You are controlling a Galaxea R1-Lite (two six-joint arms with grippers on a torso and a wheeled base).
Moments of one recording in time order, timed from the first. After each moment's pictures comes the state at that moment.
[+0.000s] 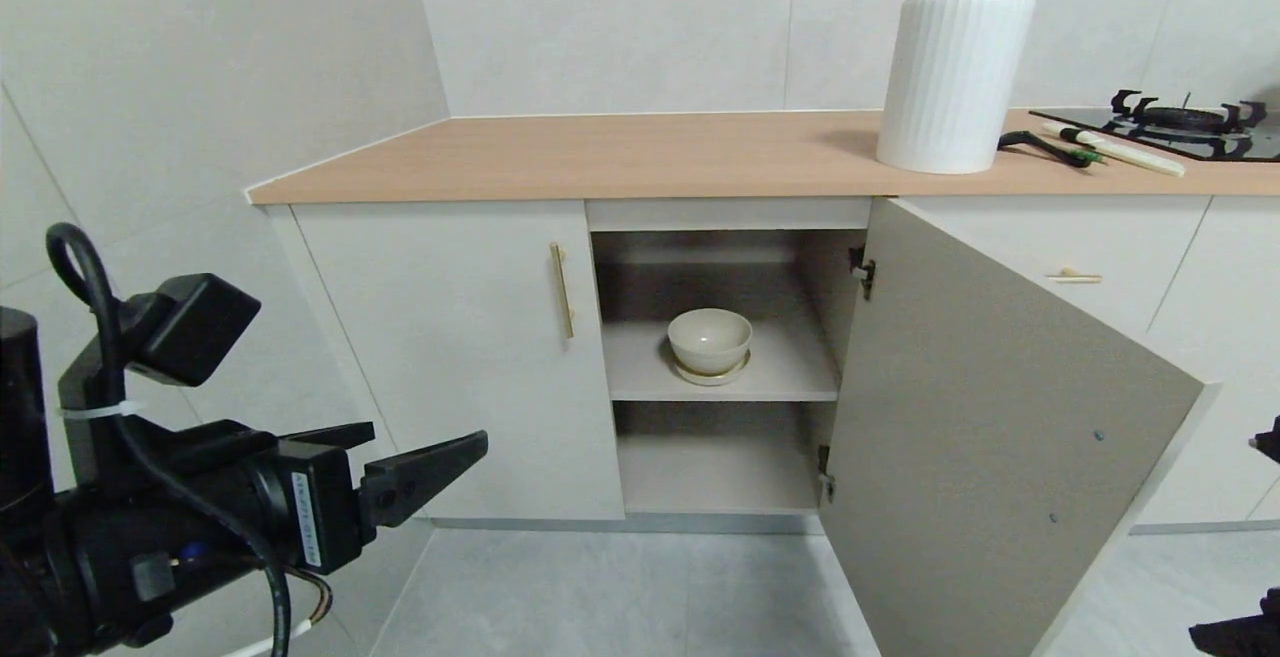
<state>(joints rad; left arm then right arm) -0.54 1.18 -0.62 -0.18 0.10 -0.30 0.43 1.18 -0.84 0.79 -0.43 0.34</state>
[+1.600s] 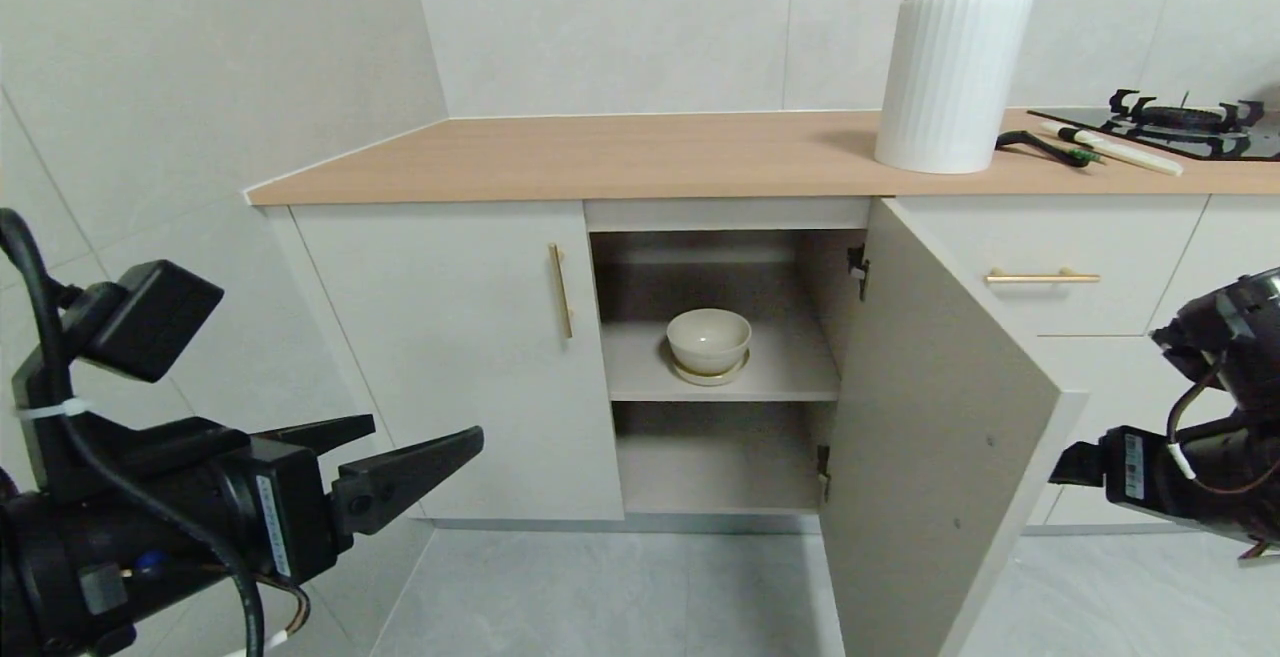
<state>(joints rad) -0.54 1.13 -0.62 -0.18 0.04 -0.30 0.28 1.46 -0.85 0.33 -0.24 0.54</state>
